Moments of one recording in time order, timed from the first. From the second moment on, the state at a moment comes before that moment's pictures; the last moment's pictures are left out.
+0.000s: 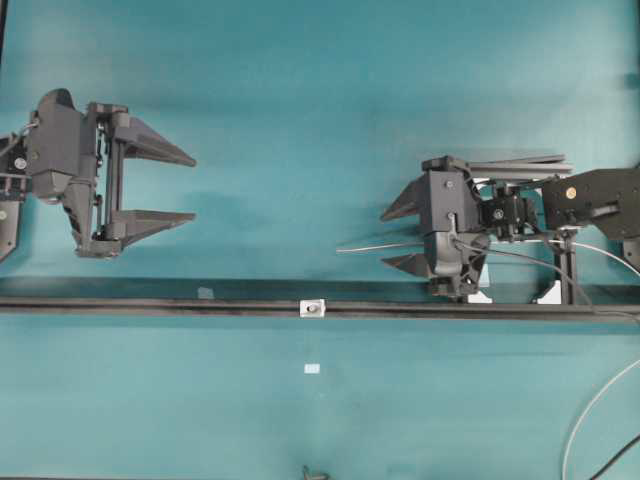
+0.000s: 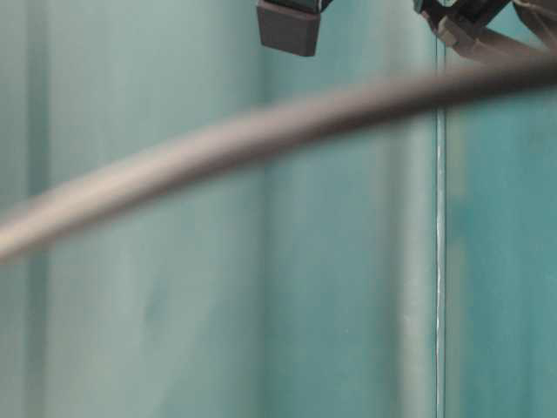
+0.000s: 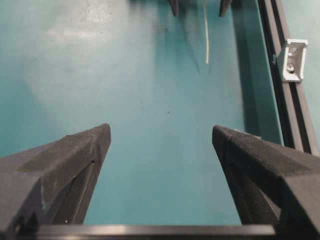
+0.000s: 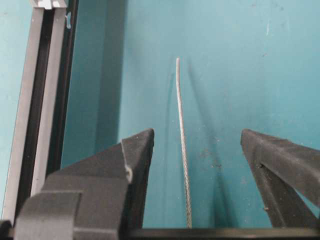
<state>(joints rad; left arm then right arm) 0.02 -0.44 1.23 -0.03 -0.43 0.00 0.06 0.04 0.93 0.00 -0.29 0.22</state>
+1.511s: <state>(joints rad) 0.02 -0.43 1.23 -0.04 -0.43 0.00 0.06 -0.01 0.93 0.00 -0.29 0.22</state>
